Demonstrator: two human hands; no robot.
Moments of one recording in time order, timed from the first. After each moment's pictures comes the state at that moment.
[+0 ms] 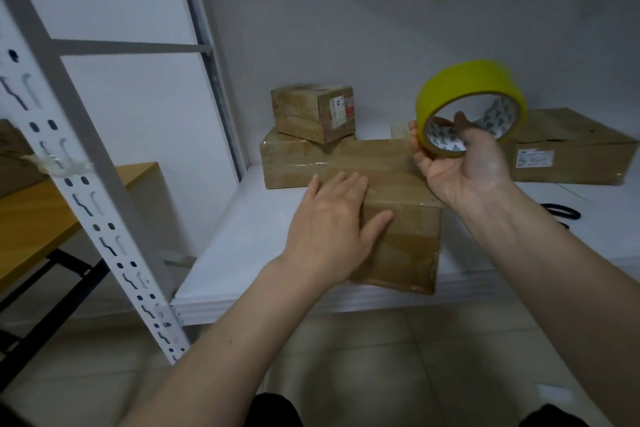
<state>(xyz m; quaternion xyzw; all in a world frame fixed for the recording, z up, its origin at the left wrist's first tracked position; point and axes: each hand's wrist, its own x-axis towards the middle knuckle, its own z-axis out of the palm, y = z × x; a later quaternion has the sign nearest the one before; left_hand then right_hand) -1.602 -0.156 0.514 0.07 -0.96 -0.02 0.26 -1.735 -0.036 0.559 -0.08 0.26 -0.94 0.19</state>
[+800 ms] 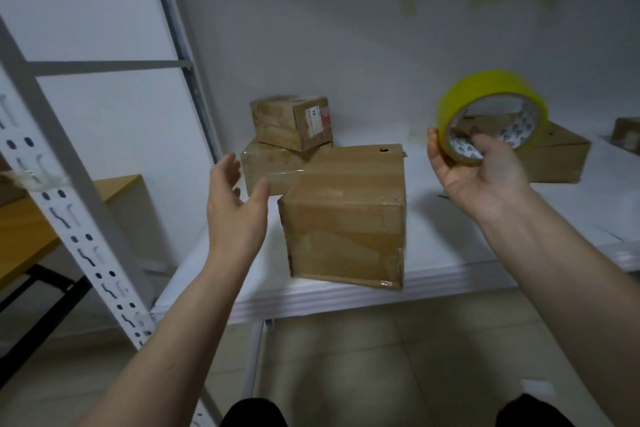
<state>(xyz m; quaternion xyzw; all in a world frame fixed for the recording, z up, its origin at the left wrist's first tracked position) -1.582 -0.178 0.530 0.22 -0.73 -0.44 0.48 -1.735 0.028 0.564 -0.03 0.22 -0.96 0.16</state>
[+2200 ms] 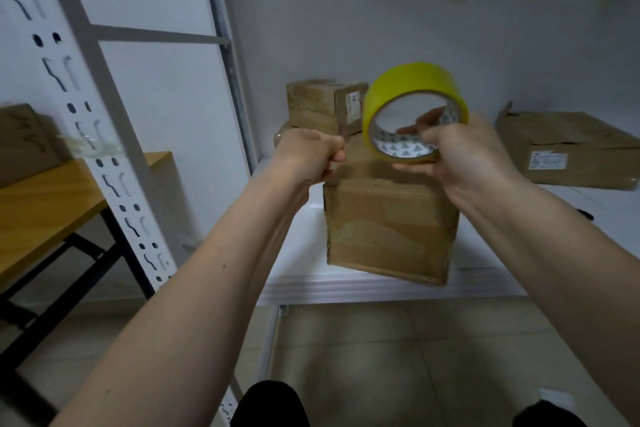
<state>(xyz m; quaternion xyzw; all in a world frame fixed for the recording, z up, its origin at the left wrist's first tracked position) -1.602 -0.188 0.581 0.20 -0.72 -0.61 0.27 -1.682 -0.042 0.583 -0.19 0.59 -0.78 0.09</state>
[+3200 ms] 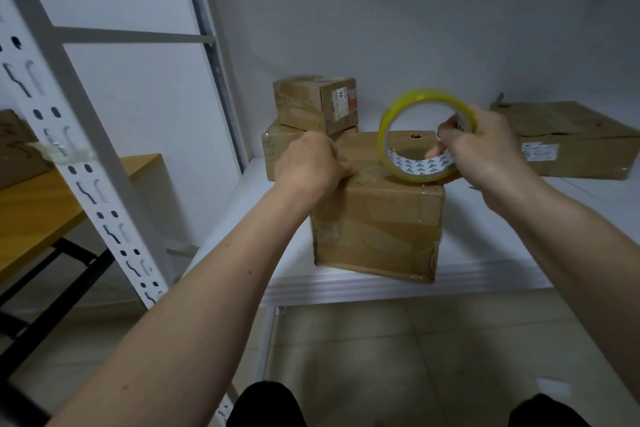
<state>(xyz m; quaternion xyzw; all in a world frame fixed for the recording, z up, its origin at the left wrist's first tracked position) -1.632 -0.176 0.571 0.26 -0.91 -0.24 0.21 -1.723 -0.011 0.566 -0.23 0.78 -0.58 -0.09</state>
